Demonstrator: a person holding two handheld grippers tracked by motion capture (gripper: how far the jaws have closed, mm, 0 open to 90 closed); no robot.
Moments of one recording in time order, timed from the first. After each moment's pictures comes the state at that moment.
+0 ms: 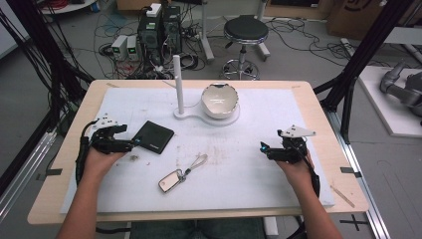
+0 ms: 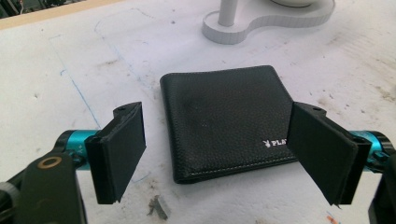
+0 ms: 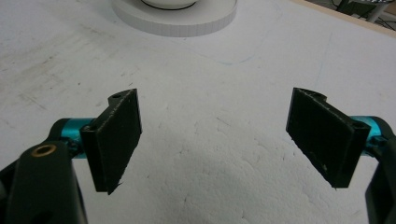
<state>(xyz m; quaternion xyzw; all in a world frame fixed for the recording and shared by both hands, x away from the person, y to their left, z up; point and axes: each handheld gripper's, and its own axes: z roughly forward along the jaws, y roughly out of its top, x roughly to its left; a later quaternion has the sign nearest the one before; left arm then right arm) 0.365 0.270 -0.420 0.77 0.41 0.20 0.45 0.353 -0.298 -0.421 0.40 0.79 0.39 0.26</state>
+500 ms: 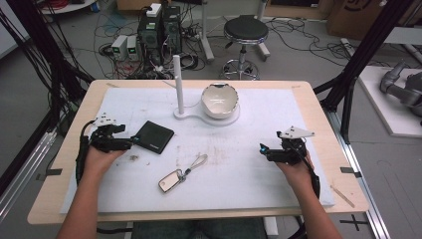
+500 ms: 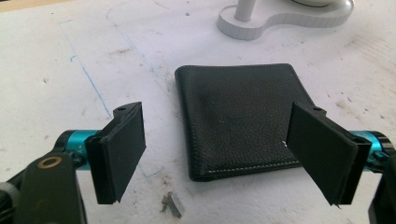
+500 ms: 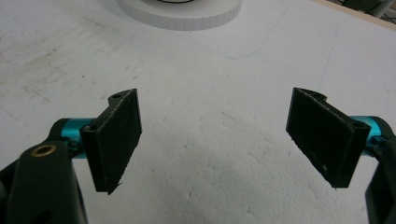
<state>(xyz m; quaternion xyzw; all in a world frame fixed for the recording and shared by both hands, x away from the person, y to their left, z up) 0.374 0.276 -0.427 0.75 0.44 0.19 0.45 0.351 -0.297 -0.422 0.39 0.80 0.38 0.25</state>
